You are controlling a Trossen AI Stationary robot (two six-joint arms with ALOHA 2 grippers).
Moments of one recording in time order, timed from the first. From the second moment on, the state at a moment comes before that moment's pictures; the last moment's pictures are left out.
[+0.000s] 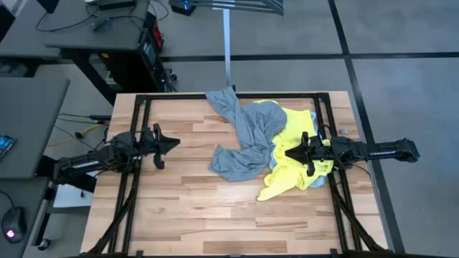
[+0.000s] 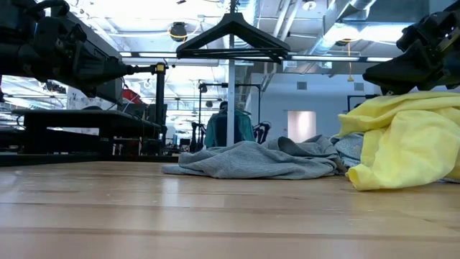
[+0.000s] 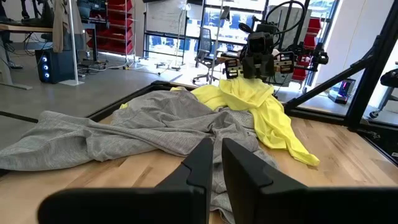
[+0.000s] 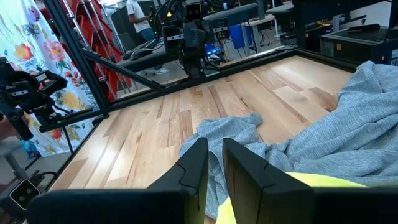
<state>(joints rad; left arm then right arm) 0.24 0.01 0.01 0.01 0.01 -0.12 0.04 0.11 0.01 0.03 0.09 0.28</state>
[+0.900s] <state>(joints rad) 0.24 0.01 0.01 0.11 0.02 -0.12 0.04 0.11 0.01 0.05 0.09 0.28</state>
